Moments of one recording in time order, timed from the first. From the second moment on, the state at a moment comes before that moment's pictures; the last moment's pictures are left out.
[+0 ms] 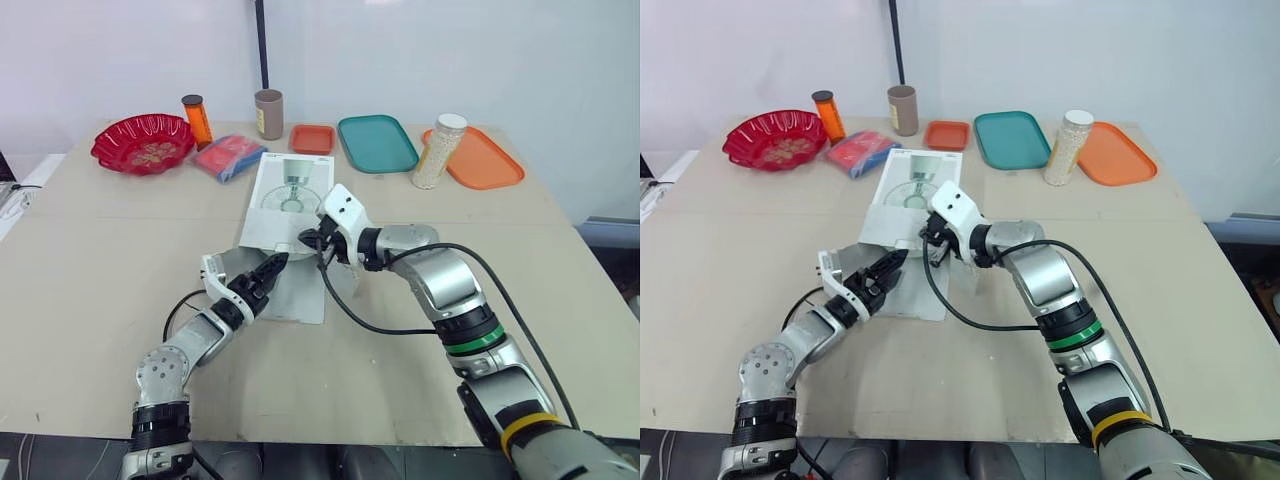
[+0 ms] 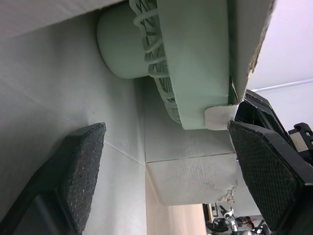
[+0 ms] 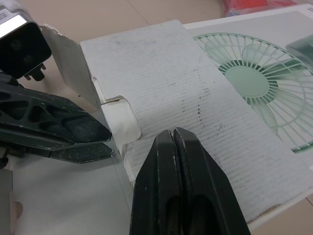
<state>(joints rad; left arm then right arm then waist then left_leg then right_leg) -0.27 0.05 0.27 -0.01 -1.27 0.84 -0.05 -0.80 -0.32 0.29 0.06 0.10 0.67 0.74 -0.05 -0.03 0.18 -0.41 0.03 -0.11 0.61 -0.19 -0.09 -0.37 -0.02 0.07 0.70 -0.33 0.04</state>
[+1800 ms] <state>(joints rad) -0.23 0.09 0.27 -0.09 -1.31 0.89 0.02 -0.79 -0.30 0.30 0.05 0.09 0.65 0.72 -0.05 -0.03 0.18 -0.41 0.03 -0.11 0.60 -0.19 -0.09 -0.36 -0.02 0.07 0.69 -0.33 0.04</state>
